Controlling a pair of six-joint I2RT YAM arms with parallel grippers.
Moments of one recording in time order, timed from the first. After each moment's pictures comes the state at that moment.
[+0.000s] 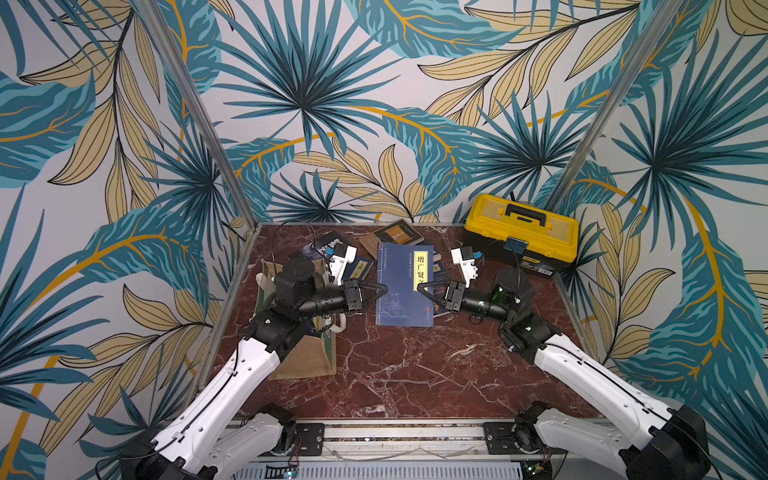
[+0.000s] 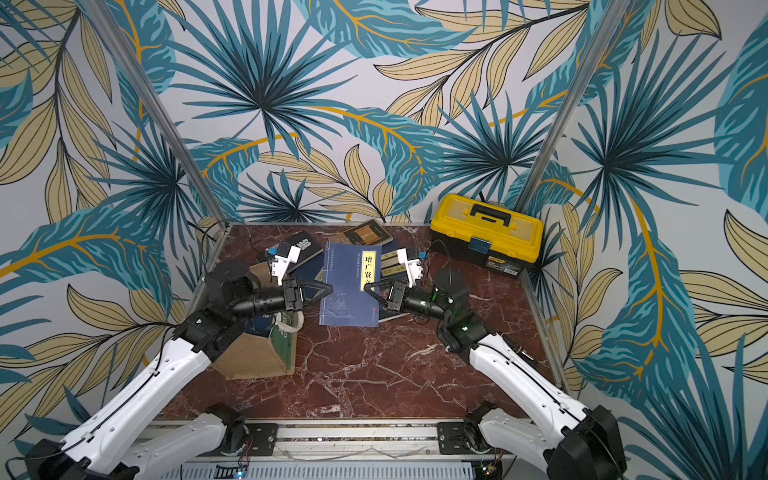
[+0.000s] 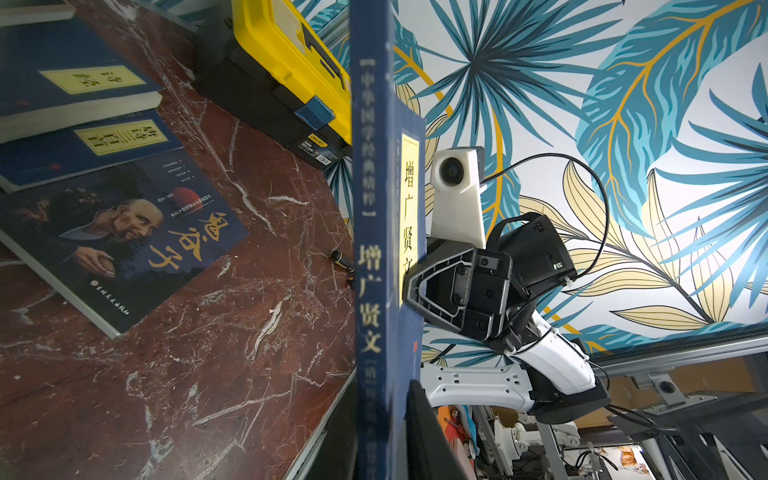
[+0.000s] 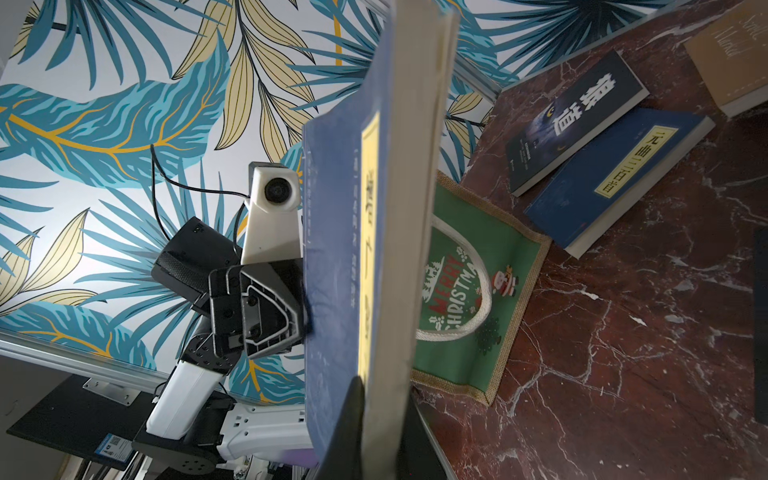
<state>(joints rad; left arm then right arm) -0.42 1.00 0.92 -0.14 0.78 -0.90 0.52 1.07 0.80 0.18 -0.62 0.95</state>
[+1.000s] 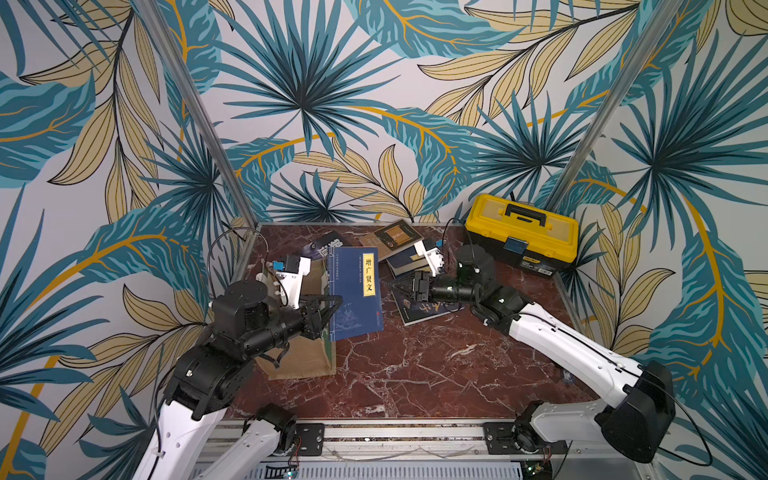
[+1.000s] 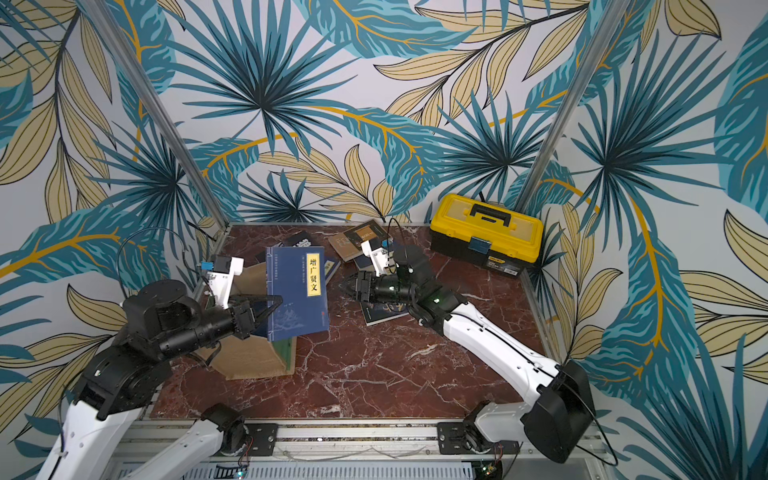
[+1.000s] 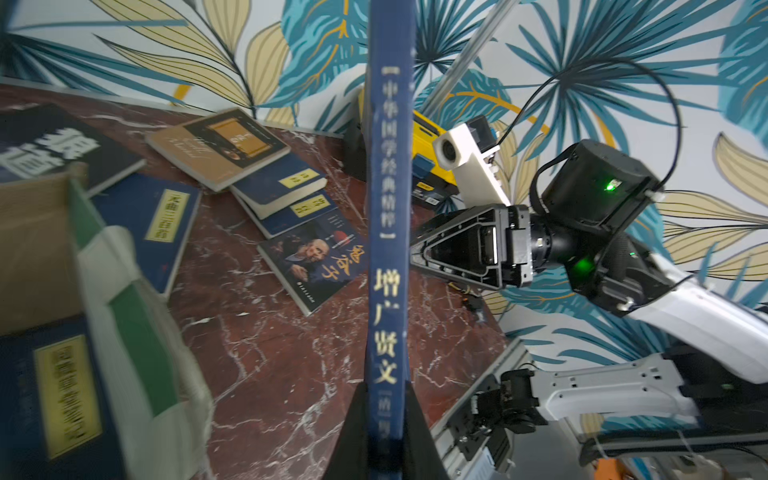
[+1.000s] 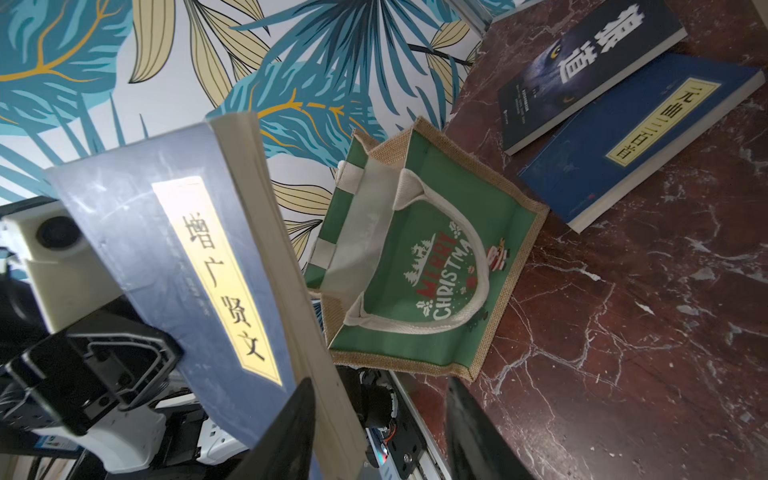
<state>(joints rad) -0.40 0.71 1.22 -0.88 0.34 -0.49 0.66 1.36 1.16 -0.15 -0.54 0.79</state>
